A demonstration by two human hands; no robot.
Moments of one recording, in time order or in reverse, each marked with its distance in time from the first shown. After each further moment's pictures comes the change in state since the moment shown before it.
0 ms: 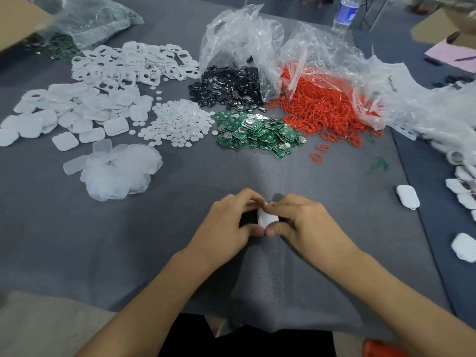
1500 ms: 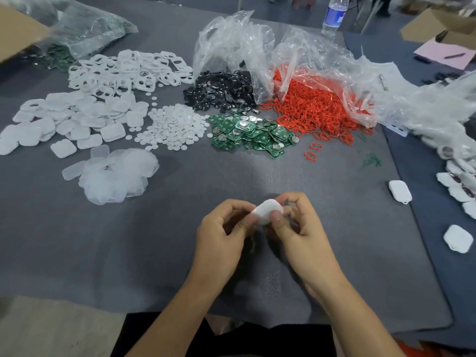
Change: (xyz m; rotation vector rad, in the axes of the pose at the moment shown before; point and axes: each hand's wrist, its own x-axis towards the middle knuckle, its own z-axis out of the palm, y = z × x) left_hand -0.032 0.015 0.022 -0.564 0.296 -0.087; right_hand -0.027 -0.042 0.018 1.026 0.327 0.476
